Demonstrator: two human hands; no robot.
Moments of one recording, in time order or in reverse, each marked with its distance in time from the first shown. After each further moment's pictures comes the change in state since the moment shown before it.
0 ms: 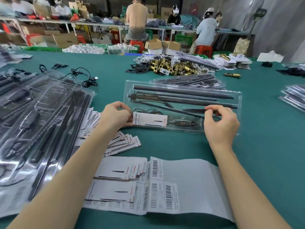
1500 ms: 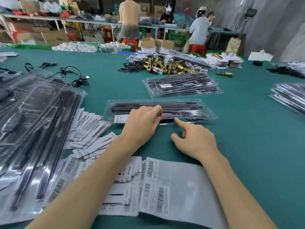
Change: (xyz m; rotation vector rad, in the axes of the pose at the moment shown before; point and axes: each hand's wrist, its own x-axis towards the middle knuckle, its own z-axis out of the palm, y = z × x) left_hand -0.030 -0.009 0.061 0.862 -0.131 1.027; right_hand -0.025 -0.019 -0.001 -0.591 -0.716 -0.134
